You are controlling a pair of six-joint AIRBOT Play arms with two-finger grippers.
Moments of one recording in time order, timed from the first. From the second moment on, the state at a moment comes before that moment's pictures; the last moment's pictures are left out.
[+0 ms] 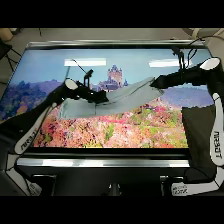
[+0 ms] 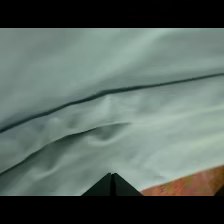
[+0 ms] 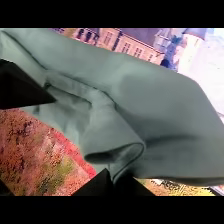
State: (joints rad) left arm -0.38 -1.86 1.54 0.66 -0.91 -1.38; right arm -0.12 -1.57 1.61 -0.76 1.36 0.93
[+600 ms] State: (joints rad) left arm -0.48 -1.95 1.54 0.18 -0.75 -1.21; right arm -0.03 -1.36 1.61 -0.77 1.40 1.06
